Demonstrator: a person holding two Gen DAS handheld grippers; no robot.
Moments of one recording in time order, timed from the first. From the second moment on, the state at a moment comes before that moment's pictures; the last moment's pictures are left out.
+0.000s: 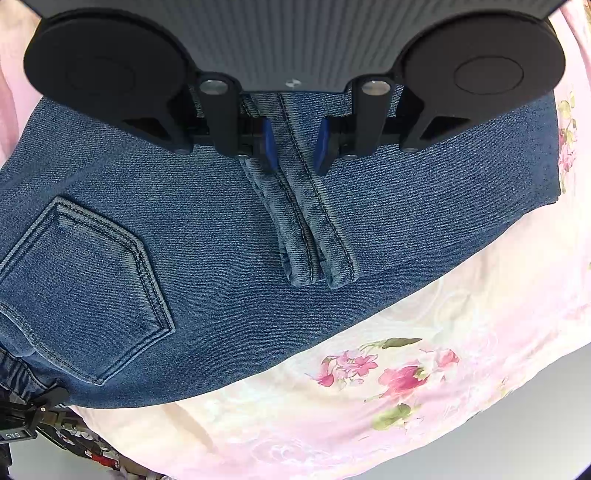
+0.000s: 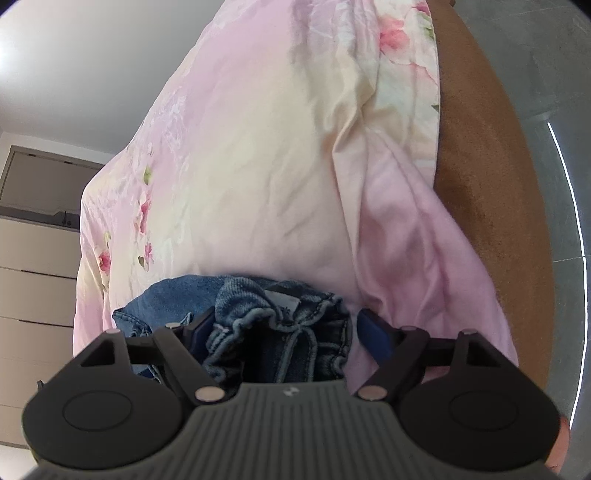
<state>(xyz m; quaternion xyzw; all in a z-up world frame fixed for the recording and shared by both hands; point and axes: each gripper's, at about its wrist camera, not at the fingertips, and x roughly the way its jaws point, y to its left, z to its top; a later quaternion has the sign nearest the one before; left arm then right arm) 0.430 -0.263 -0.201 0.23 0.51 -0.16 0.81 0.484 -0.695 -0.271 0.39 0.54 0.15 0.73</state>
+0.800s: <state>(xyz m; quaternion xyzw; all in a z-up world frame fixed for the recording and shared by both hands) 0.397 -0.189 -0.149 0.14 0.47 -0.22 0.84 0.439 -0.520 -0.013 0.08 0.48 0.13 0.86</state>
